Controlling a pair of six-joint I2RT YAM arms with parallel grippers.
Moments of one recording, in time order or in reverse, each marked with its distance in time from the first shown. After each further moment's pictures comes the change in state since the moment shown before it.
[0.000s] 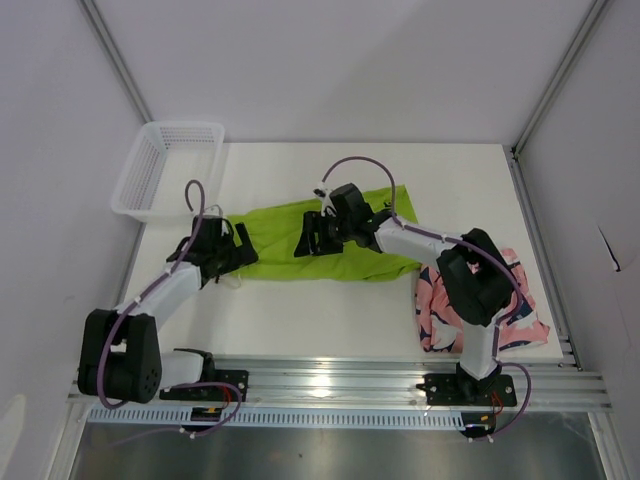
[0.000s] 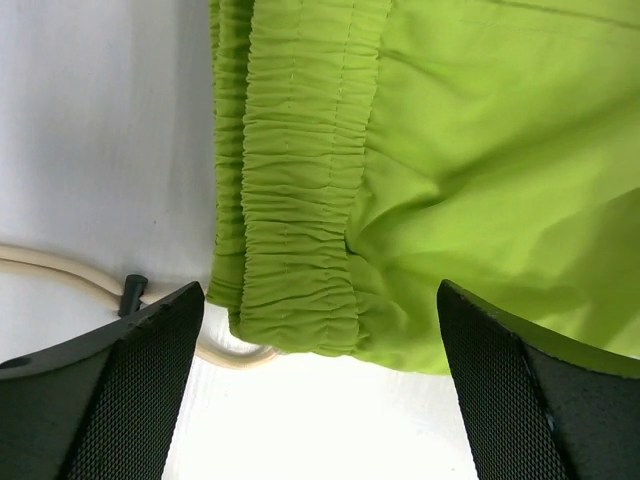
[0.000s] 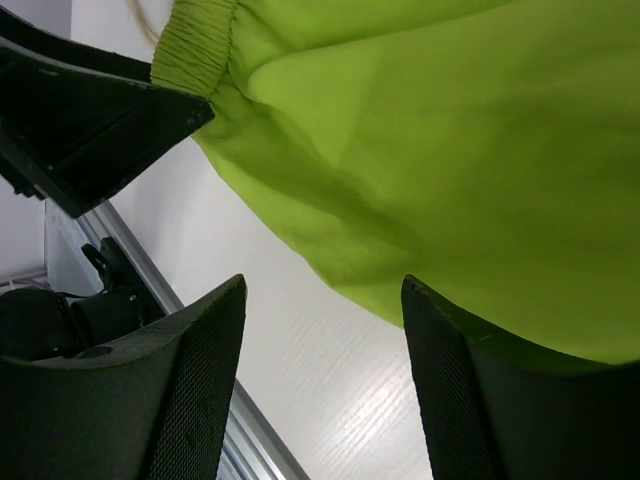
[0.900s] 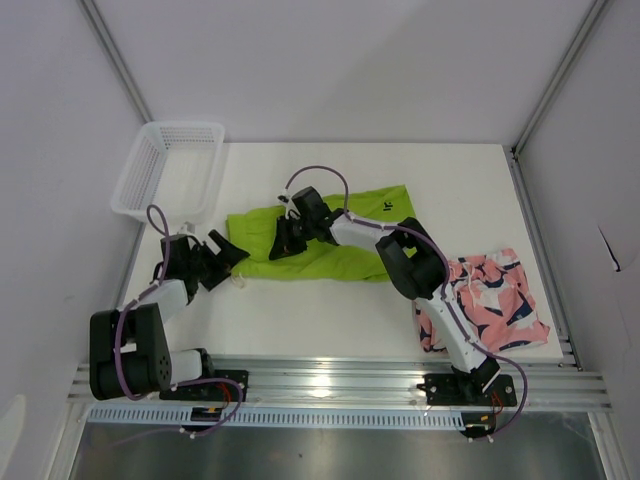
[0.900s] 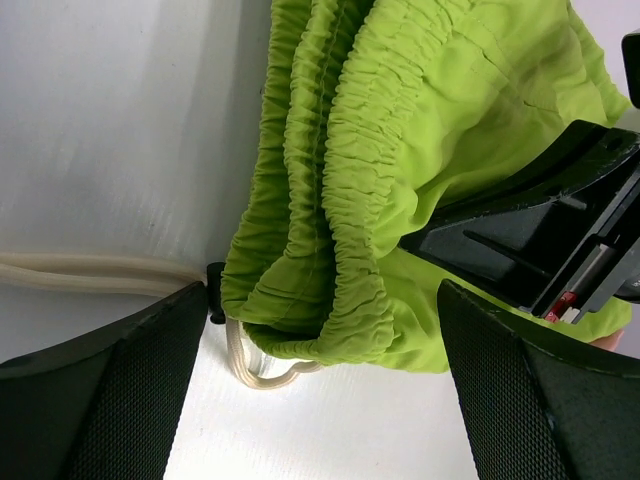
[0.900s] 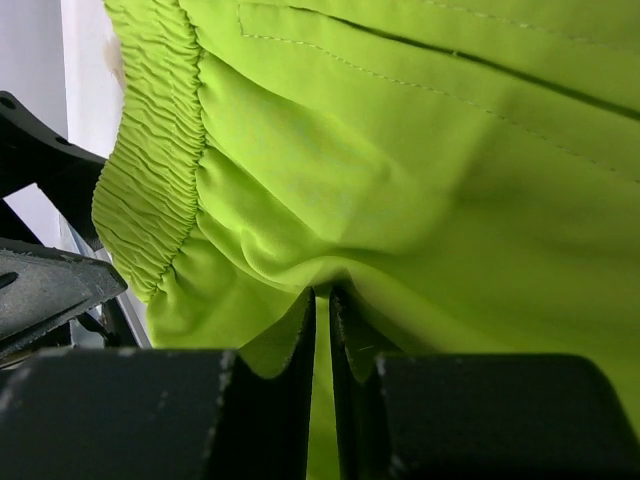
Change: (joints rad) left arm 0.314 -0.001 -0.235 0.363 0.449 -0.186; right arm 0.071 0.534 0.504 0.005 -0.132 0.061
